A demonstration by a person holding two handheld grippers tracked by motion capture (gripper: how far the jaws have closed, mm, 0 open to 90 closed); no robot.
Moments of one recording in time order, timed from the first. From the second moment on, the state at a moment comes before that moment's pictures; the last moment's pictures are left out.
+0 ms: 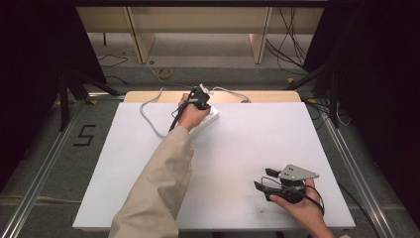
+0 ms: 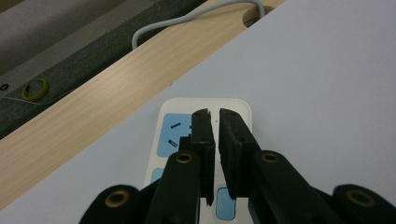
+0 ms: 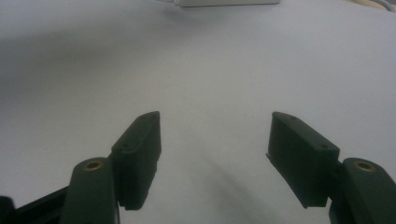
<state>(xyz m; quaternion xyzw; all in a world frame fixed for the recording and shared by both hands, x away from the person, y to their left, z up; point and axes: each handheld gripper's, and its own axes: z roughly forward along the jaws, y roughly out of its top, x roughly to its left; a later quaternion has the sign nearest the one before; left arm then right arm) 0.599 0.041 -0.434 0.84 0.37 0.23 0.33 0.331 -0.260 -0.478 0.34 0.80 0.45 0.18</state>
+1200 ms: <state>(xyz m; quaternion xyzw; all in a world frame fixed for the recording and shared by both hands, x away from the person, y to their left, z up) 0.496 0.088 -0.409 0.85 0.34 0.18 0.36 0.331 -0.258 -0.477 0.34 0.80 0.45 0.18</state>
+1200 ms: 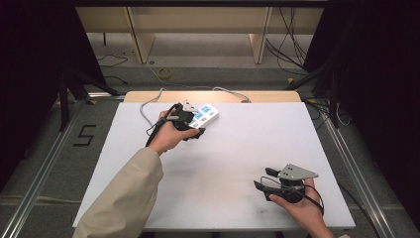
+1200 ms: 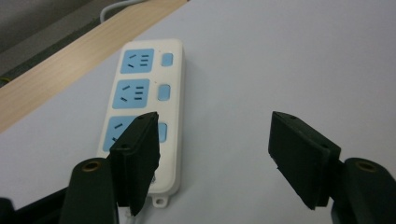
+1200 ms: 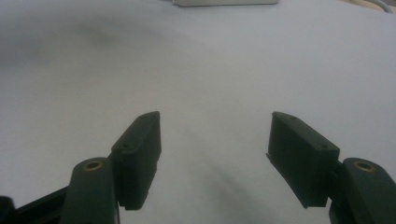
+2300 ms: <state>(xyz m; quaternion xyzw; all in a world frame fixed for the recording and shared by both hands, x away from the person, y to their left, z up) 0.387 0.143 -0.444 0.84 0.31 0.20 0.40 0.334 -0.261 -0.478 0.34 0.81 0.44 0.18</state>
